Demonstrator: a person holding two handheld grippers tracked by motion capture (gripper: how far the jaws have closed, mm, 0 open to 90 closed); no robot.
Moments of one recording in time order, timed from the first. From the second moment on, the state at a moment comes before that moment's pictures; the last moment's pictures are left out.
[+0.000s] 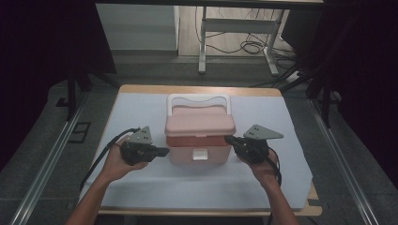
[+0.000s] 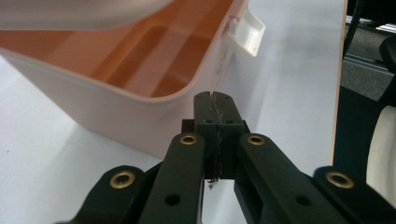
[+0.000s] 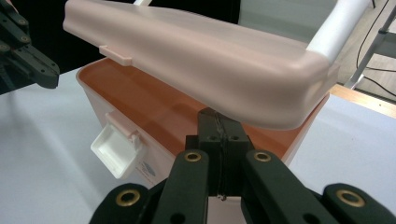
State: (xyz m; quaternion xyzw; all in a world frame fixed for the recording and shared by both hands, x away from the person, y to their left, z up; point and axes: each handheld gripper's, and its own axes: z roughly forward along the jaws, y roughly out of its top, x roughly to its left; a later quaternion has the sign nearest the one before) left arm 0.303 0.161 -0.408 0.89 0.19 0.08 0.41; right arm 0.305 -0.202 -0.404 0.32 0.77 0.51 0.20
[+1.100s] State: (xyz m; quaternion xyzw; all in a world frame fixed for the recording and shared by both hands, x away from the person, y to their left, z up) left arm 0.298 0.100 -0.409 0.89 0.18 0.08 0.42; right arm 0.306 -0.202 -0.406 0.32 0.77 0.51 0.20
